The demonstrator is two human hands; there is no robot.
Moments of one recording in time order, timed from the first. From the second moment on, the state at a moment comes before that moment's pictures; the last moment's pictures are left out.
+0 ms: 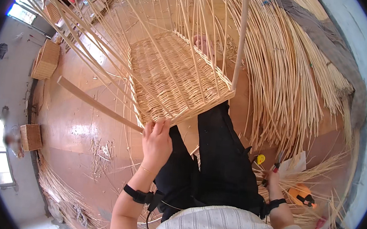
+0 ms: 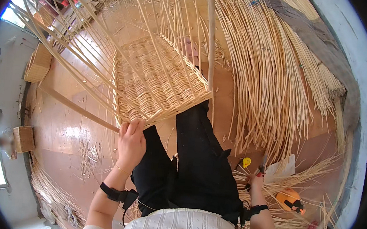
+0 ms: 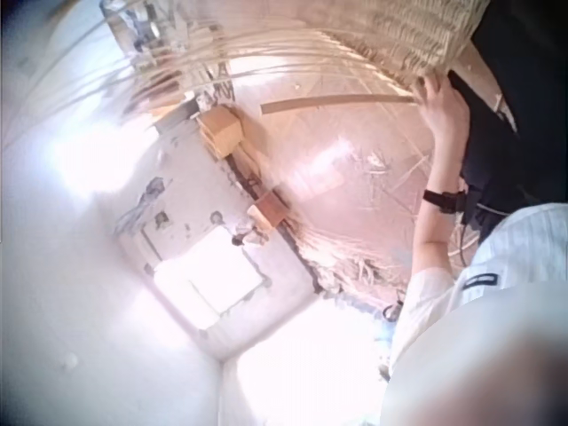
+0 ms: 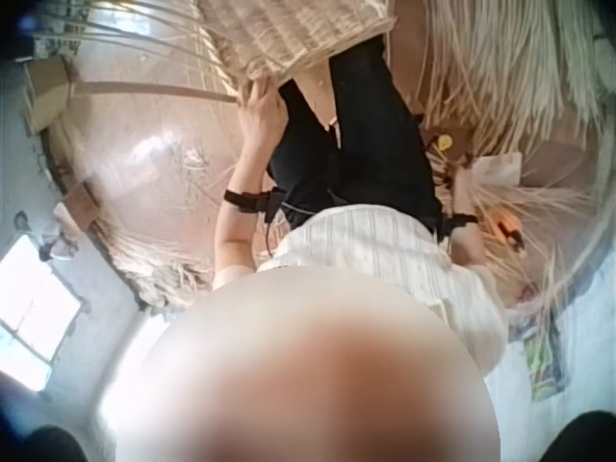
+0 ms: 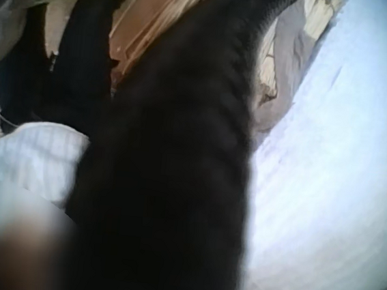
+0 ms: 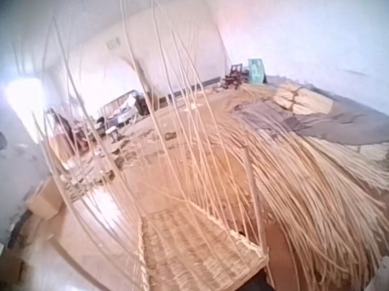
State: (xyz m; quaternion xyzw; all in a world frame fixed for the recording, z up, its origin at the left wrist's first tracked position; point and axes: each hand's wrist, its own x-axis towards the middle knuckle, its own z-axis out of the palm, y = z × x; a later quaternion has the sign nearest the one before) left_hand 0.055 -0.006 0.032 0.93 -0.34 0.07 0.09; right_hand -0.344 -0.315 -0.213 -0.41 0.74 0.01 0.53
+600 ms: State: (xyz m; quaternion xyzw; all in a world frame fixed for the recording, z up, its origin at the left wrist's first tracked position) left_hand 0.080 0.044 0.029 0.77 -0.10 -0.20 0.60; right_hand -0.053 -0.209 0.037 -0.79 0.10 -0.02 0.61
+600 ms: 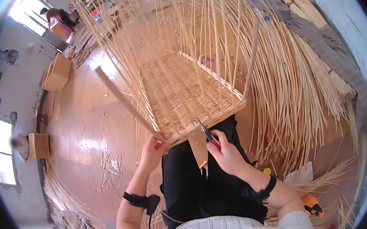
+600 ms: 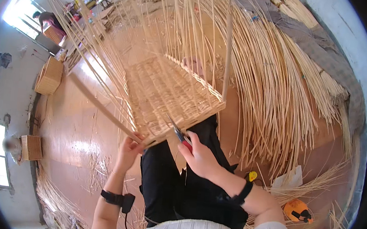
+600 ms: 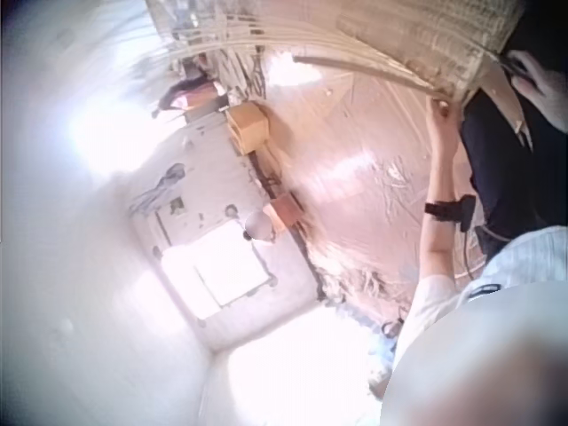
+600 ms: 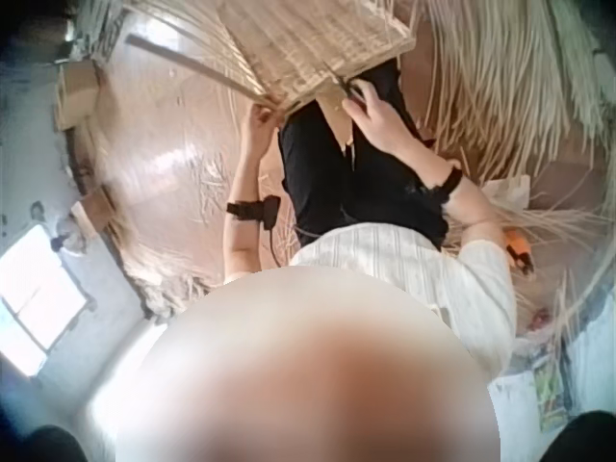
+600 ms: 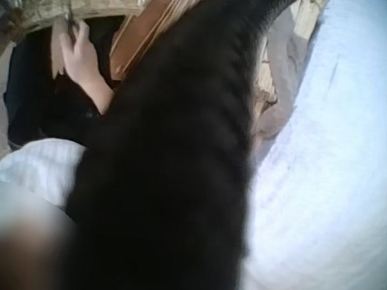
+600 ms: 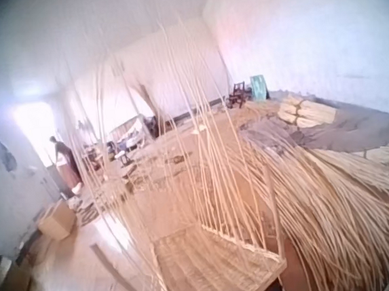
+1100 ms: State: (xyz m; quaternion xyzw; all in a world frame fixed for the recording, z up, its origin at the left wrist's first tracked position) left_hand 0.021 -0.154 -0.003 0.84 -0.41 -0.15 0.33; right_hand -0.094 -0.267 0.045 -0.83 0.08 -0.16 0.53
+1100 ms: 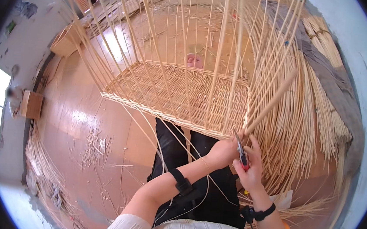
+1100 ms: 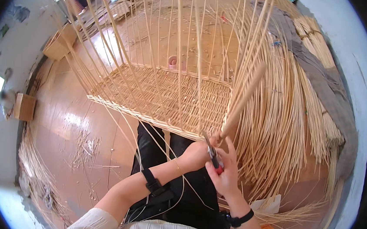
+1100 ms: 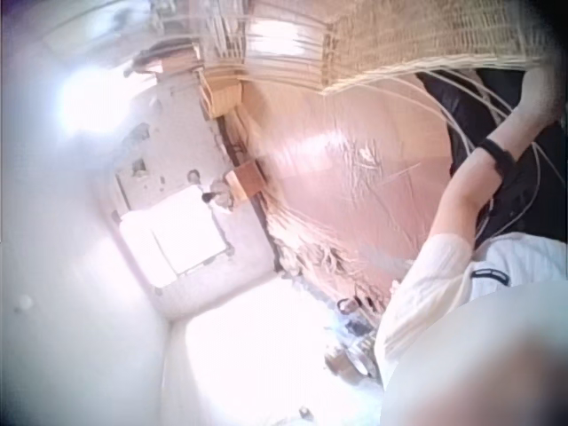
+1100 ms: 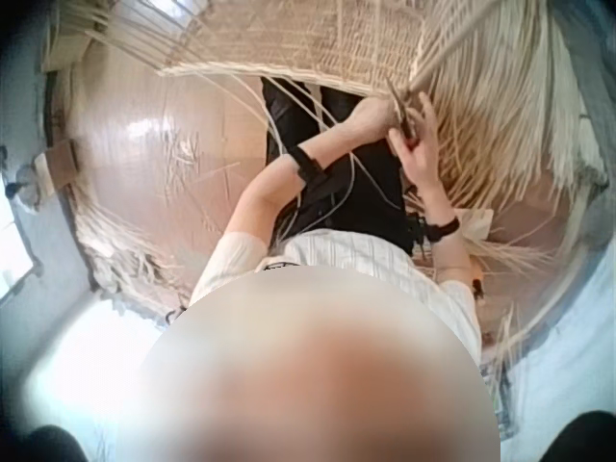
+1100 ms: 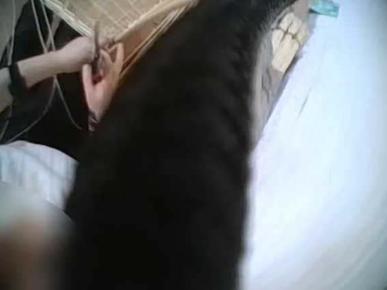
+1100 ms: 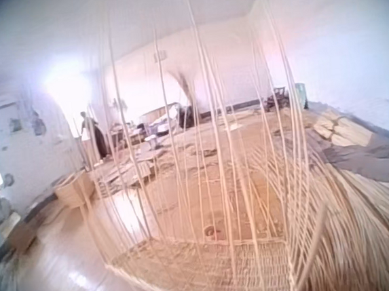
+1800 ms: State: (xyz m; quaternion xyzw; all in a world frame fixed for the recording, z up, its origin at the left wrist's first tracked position) left_hand 0.132 0.093 -0.093 0.58 0.21 -0.14 0.78; right_hand 0.009 -0.269 -0.011 -0.88 -0.01 -0.11 0.46
